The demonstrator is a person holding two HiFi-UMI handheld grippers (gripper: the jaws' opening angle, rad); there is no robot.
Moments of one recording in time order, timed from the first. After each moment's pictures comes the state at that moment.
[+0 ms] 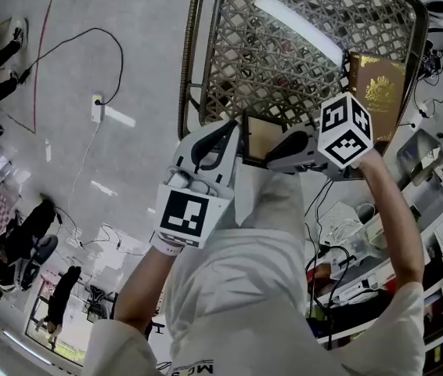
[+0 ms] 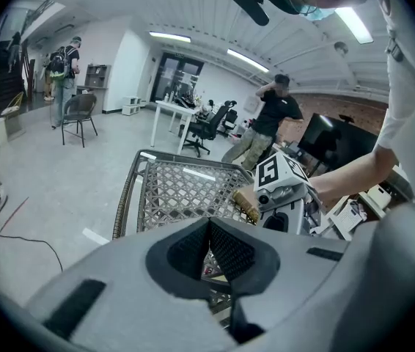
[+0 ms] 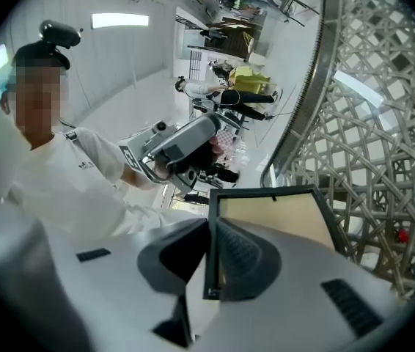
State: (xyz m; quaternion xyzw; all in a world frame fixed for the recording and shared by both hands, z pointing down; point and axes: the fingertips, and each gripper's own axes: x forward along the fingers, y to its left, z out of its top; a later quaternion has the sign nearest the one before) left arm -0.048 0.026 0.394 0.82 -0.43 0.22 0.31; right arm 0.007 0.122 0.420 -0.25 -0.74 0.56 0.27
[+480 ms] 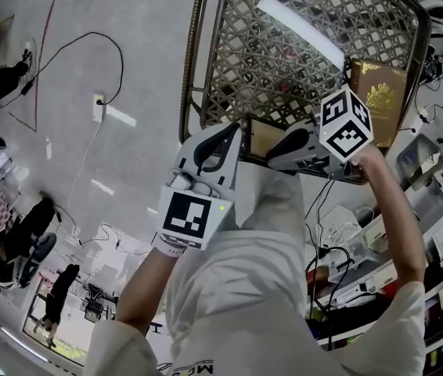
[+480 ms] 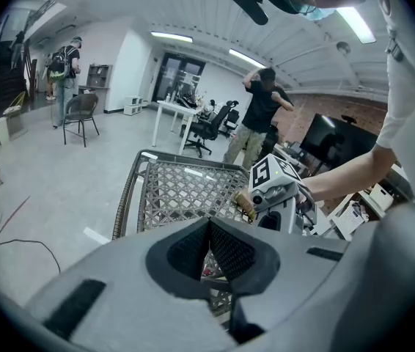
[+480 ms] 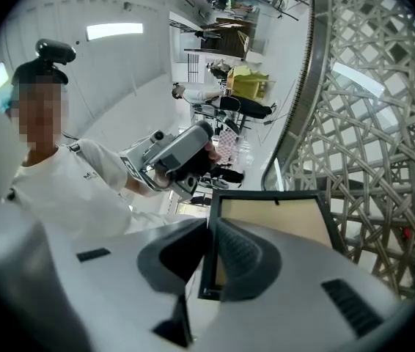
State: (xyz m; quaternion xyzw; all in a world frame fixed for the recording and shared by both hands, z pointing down) left arm -0.046 0.019 0.395 0.81 -0.43 0.22 0.32; right arm 0.006 0.107 0.423 -0.26 -0.72 0.59 0.26
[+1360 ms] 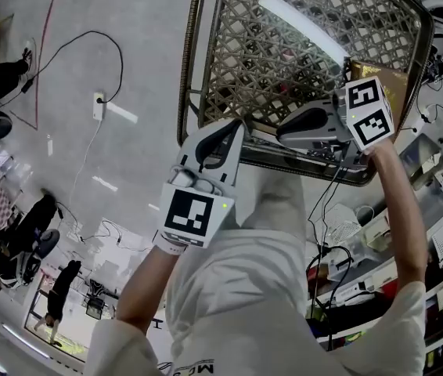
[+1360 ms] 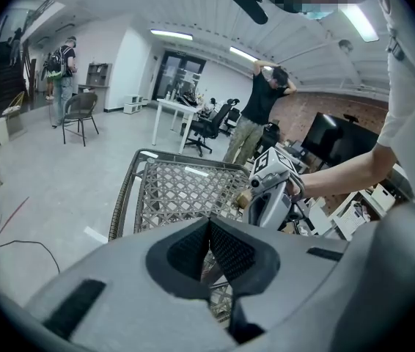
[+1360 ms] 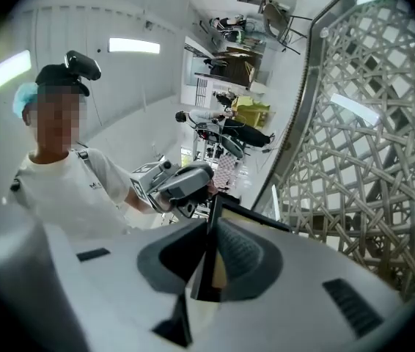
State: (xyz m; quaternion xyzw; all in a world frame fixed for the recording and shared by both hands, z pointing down) left arm -0.038 0.001 0.398 0.81 -0.44 0.22 0.33; right arm 0.020 0.036 0.422 -0.20 -0.77 0.57 0.18
